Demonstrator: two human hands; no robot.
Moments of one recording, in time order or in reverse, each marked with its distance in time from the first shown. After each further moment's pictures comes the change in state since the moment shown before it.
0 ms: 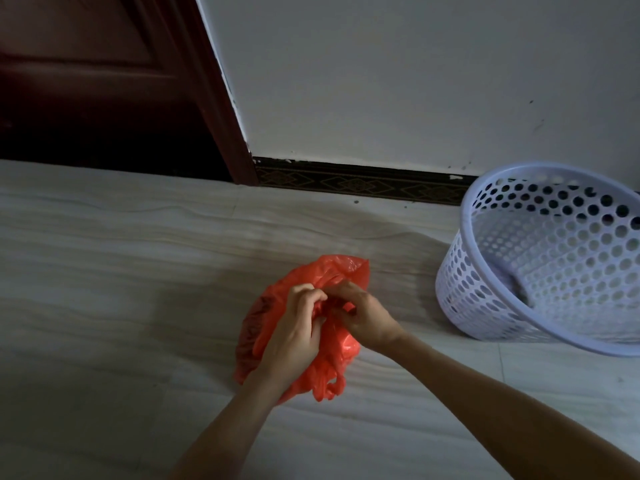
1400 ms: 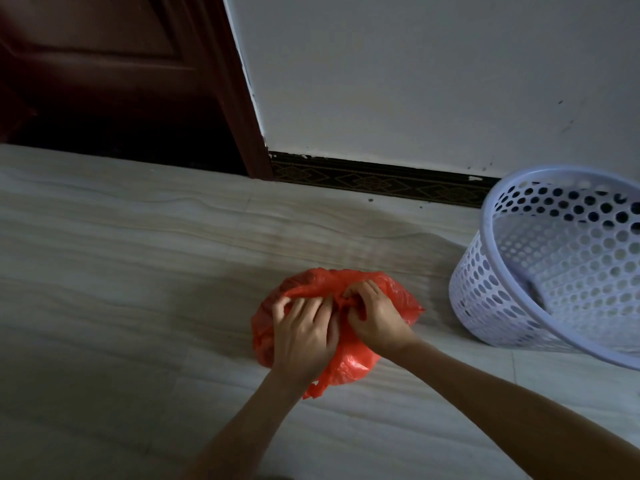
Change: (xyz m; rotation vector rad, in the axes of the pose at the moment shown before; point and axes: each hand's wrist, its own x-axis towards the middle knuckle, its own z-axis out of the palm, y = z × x) left_hand -0.009 -0.005 0.011 0.620 0.201 0.088; right_hand -0.003 0.007 0.008 -0.126 0.068 0.014
